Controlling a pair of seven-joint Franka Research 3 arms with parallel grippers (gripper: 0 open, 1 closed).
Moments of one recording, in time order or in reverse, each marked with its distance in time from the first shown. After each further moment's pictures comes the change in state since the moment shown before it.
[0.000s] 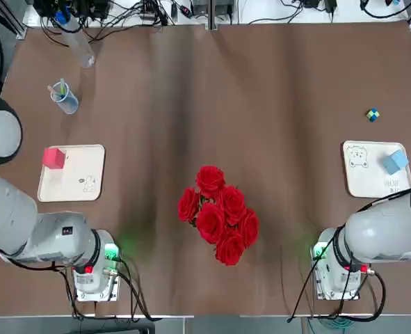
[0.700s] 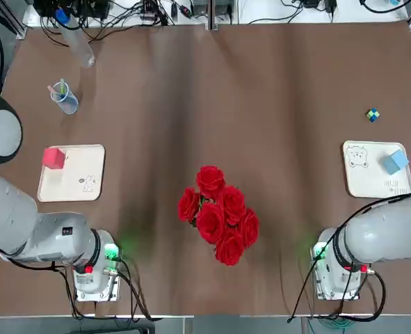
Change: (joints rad) left arm -0.001 0.003 0.007 0.000 0.000 0.046 -0.028; right arm 0.099 -0.044 -0.068 0.000 -0.001 -0.032 0.014
